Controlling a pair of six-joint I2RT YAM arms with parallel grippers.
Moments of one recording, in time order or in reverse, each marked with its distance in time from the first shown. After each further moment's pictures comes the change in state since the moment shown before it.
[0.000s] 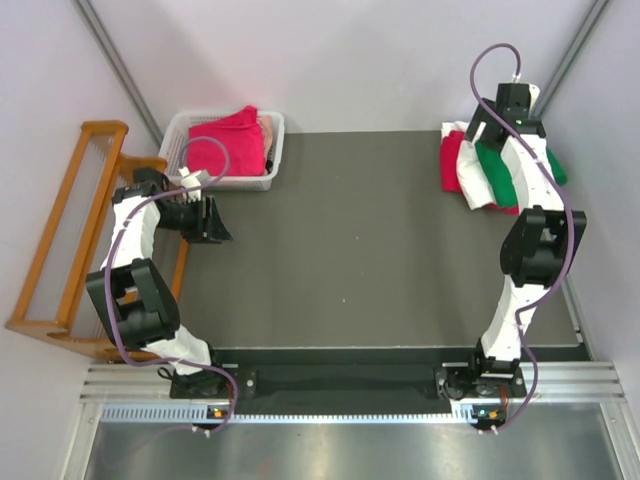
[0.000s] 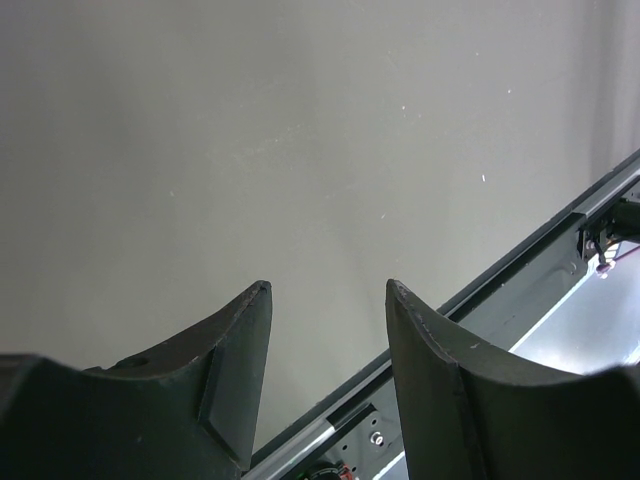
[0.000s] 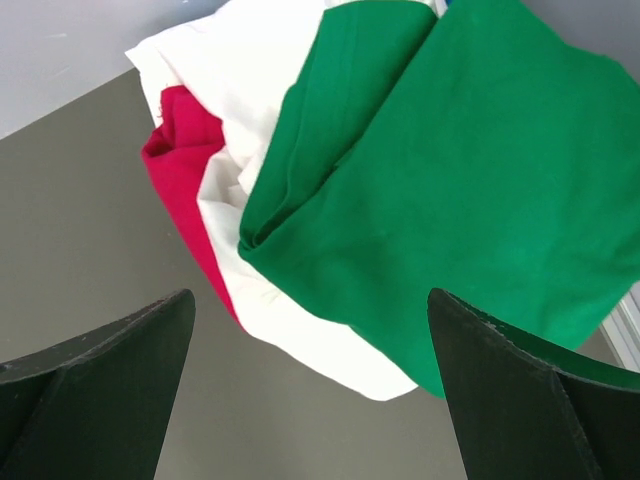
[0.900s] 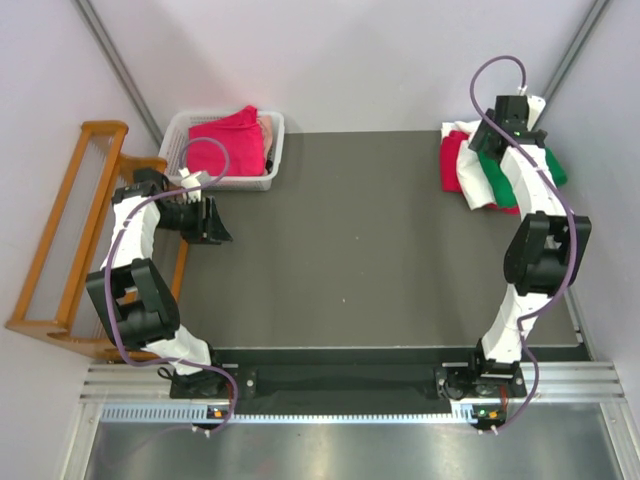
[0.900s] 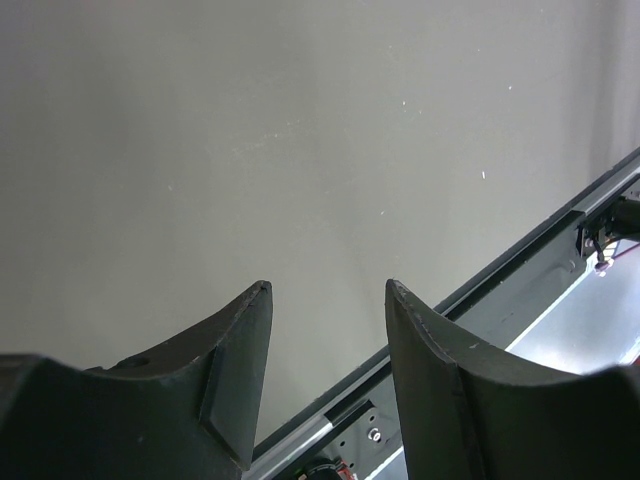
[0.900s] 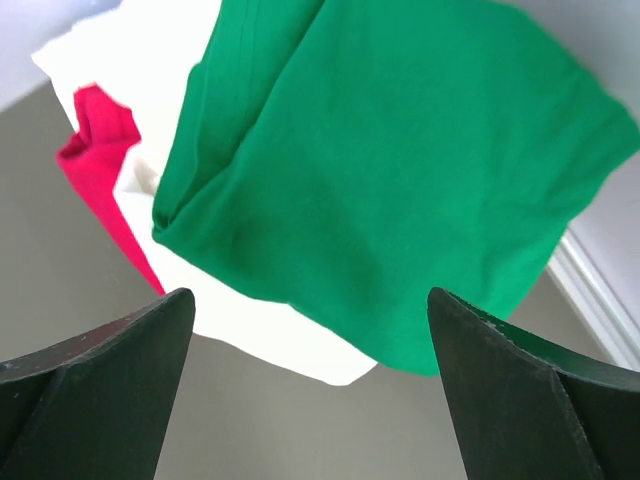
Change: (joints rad) left arm 0.000 0.000 0.000 -0.011 -0.005 0.001; right arm -0.003 -0.072 -0.168 0.066 0.119 0.048
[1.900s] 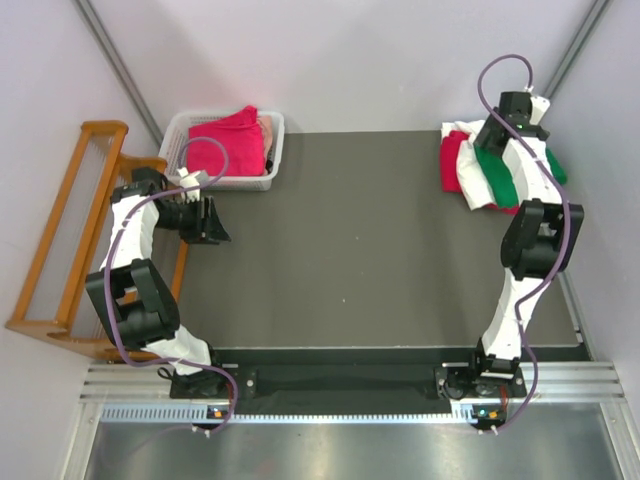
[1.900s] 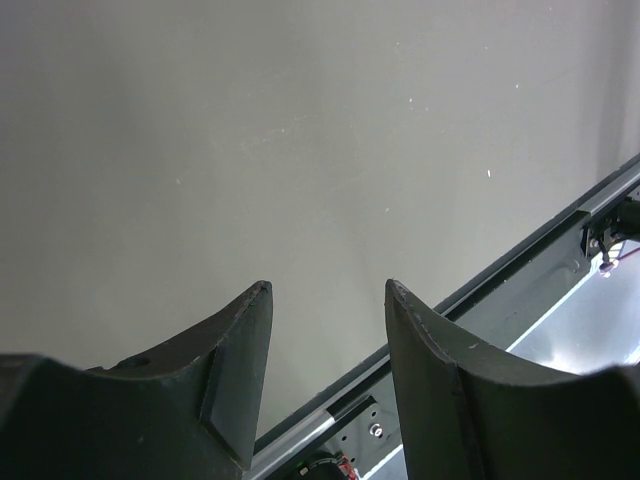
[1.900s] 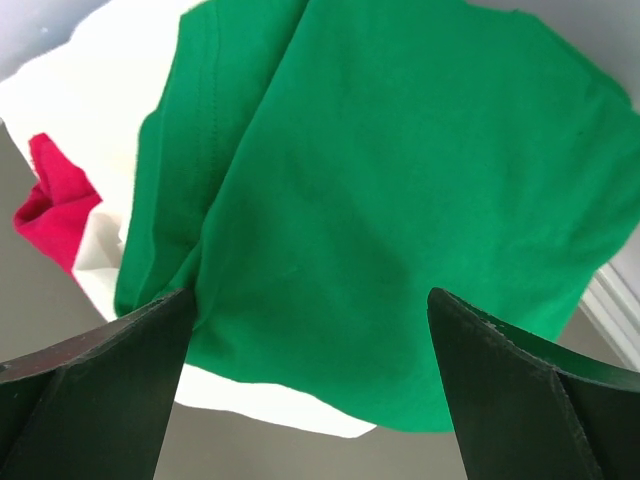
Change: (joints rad) left arm 0.005 0.000 0.014 -0.018 -0.017 0.004; right arm -0.043 0.138 0.160 -0.047 0.001 0.043
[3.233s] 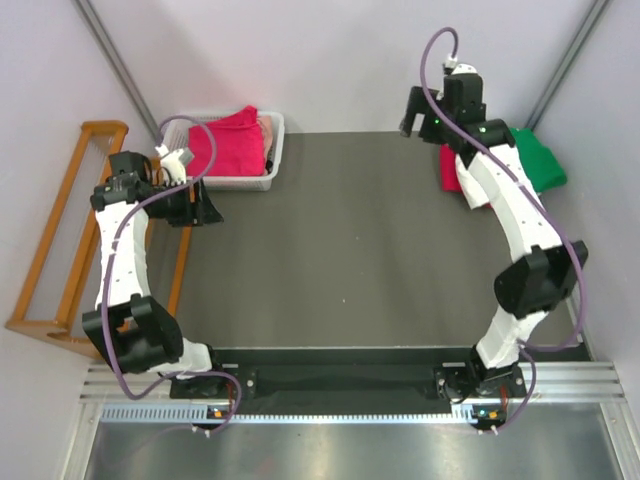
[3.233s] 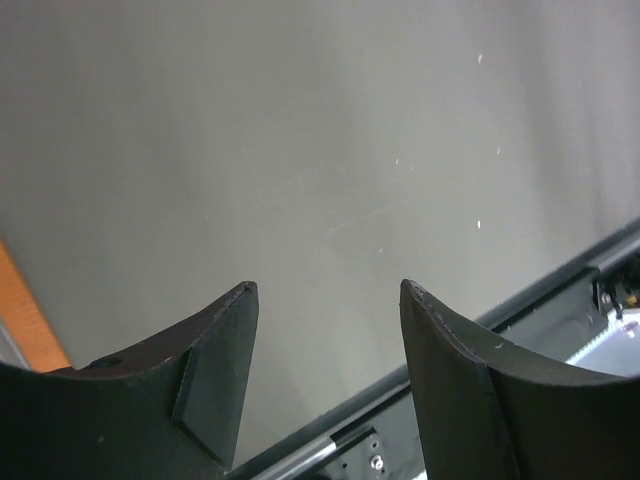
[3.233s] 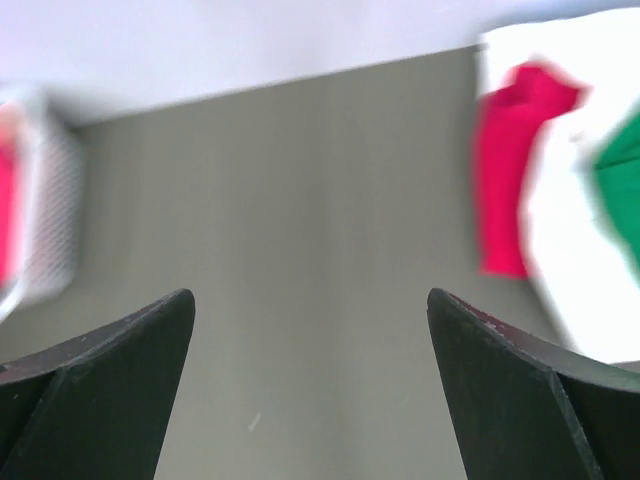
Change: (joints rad) left arm 0.003 -0.126 0.104 0.016 -0.027 -0.094; right arm 0.334 -0.237 0.030 -0.048 -0.251 -0.037
